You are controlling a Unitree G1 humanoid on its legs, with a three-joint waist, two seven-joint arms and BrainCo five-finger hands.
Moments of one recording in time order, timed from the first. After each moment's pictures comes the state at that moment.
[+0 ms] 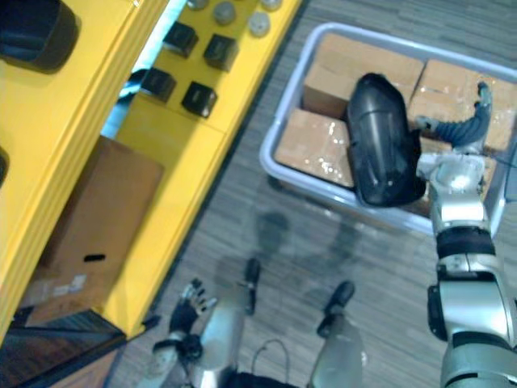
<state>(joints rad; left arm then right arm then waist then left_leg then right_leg) 0.15 0.14 -0.29 0.54 -0.45 -0.33 0.13 -0.84 -0.72 0.05 0.81 0.24 -0.02 -0.36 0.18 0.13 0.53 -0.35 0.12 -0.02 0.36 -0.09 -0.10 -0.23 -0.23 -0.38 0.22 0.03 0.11</state>
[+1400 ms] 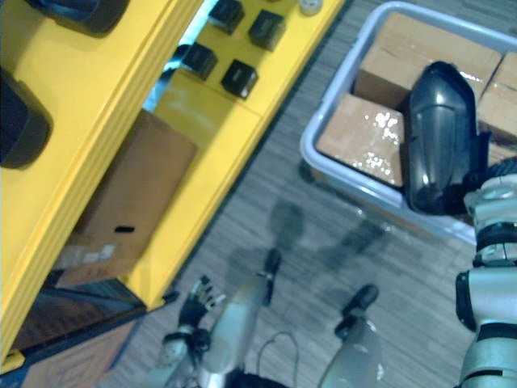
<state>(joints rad) 0.08 0.14 -0.38 0.61 -0.47 -0.33 0.17 -0.99 -0.88 0.16 1.22 -0.11 0.31 -0.20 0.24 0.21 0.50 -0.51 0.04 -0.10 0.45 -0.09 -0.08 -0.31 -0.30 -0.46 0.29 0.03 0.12</state>
